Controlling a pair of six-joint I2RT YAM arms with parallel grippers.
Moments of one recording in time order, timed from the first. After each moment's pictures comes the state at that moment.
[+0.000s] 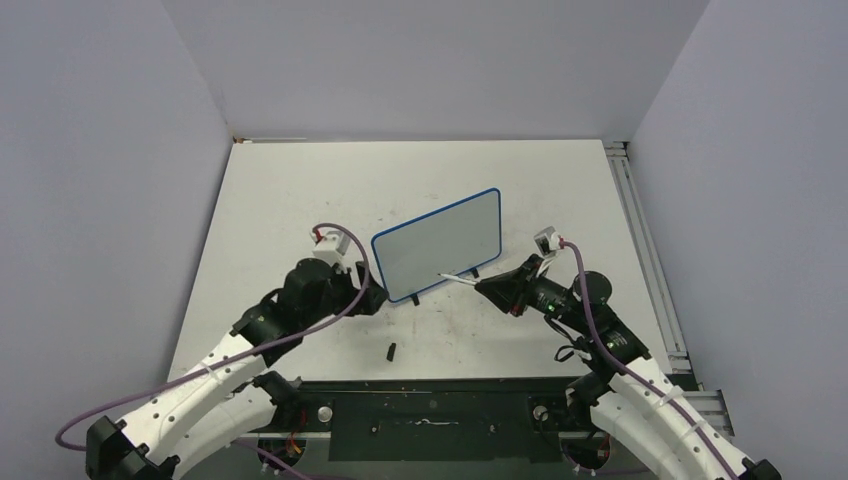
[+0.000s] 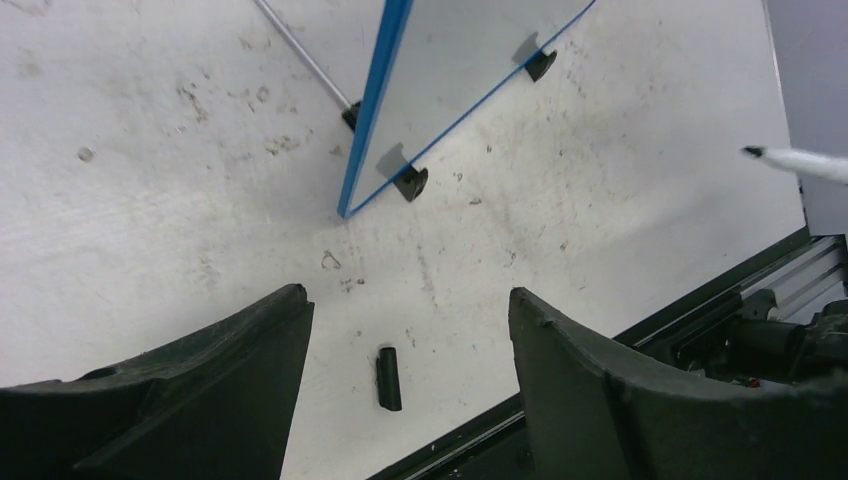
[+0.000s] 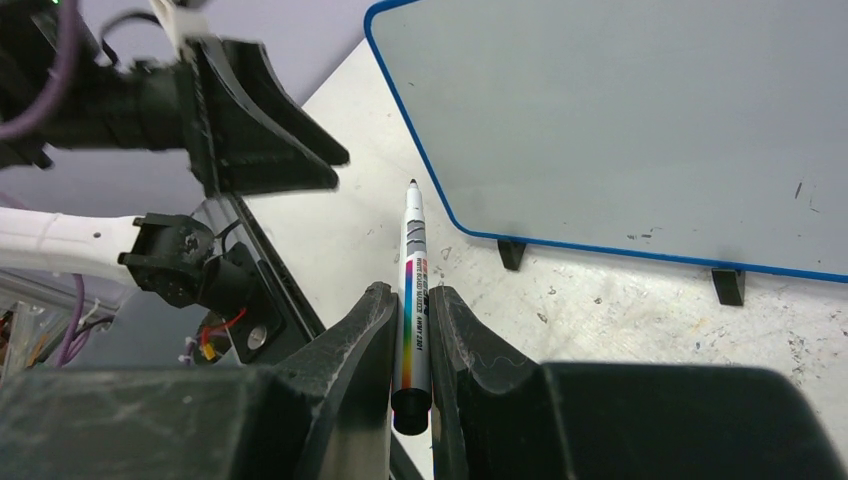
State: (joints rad) left arm -0.73 0.77 0.55 -0.33 -0.09 -0.65; right arm 0.49 0.58 0.43 0.04 -0.49 0.50
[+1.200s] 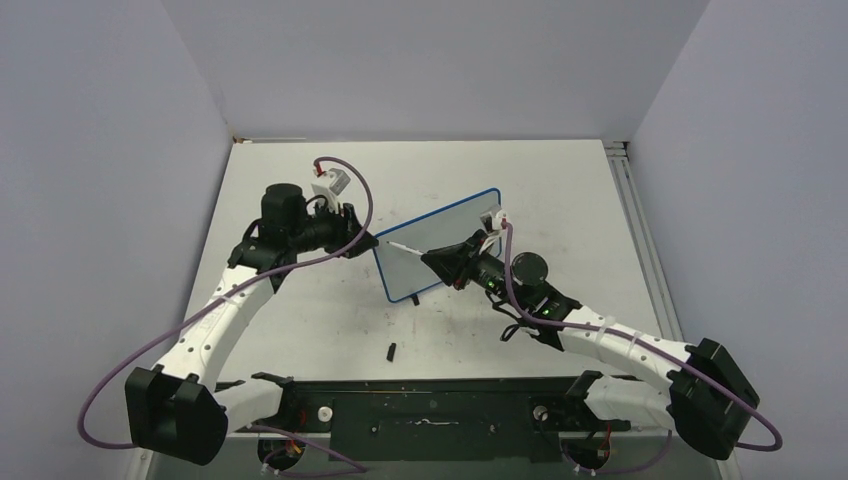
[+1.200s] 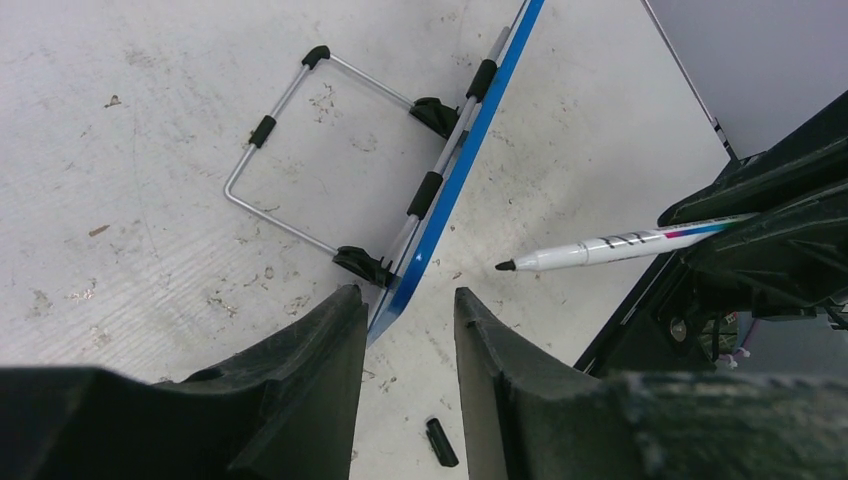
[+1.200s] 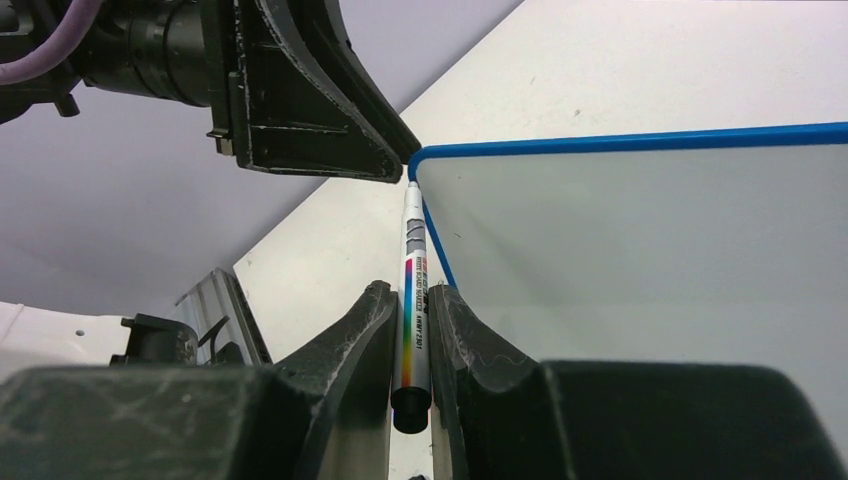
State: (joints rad) left arm -0.27 1.15 0.95 -0.33 0.58 -0.23; right arm 0.80 1.11 0.54 0.61 -0.16 0.49
